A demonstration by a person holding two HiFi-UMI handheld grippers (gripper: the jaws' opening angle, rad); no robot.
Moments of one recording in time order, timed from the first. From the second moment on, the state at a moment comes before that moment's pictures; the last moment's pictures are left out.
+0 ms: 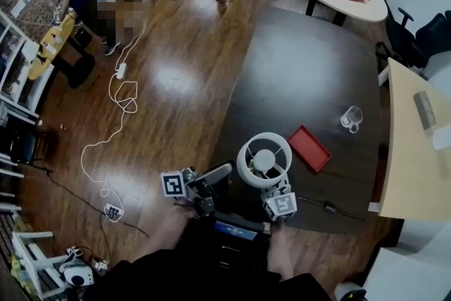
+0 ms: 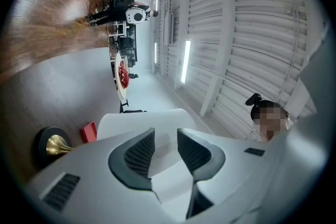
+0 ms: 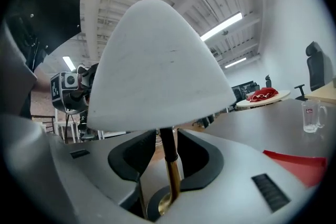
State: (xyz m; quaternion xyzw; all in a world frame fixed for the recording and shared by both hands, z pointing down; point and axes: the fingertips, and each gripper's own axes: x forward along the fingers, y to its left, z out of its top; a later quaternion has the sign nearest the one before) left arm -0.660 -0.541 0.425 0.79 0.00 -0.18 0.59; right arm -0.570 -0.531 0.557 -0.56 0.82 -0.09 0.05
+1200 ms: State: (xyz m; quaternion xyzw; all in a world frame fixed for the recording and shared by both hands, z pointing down) left arm -0.642 -0.487 0.405 0.80 0.03 -0.20 0.56; right arm -0.528 -0.477 0.490 -0.59 0.80 -0.05 0.05
